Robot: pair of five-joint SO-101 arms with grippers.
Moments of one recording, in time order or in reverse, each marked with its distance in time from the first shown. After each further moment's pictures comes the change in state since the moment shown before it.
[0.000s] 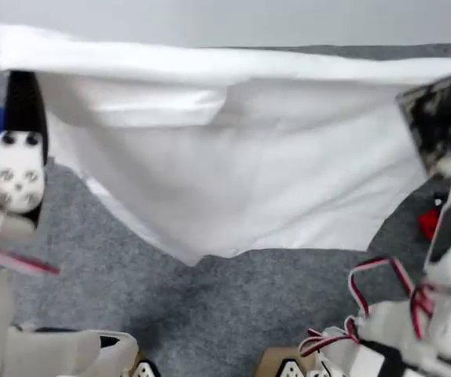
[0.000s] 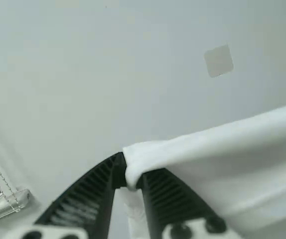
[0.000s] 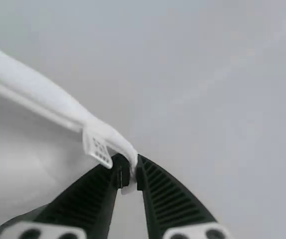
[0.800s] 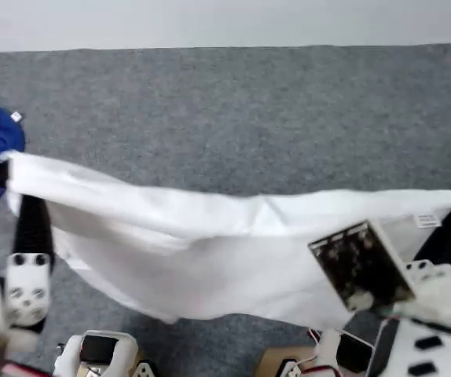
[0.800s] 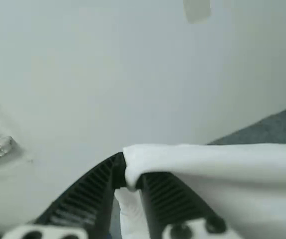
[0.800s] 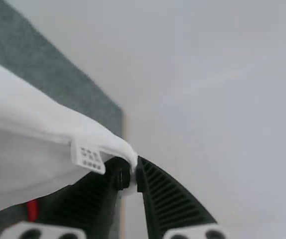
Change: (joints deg) left arm 0.0 -37.3 53.6 0.4 0.0; right arm 0.1 -39.2 53.6 0.1 9.5
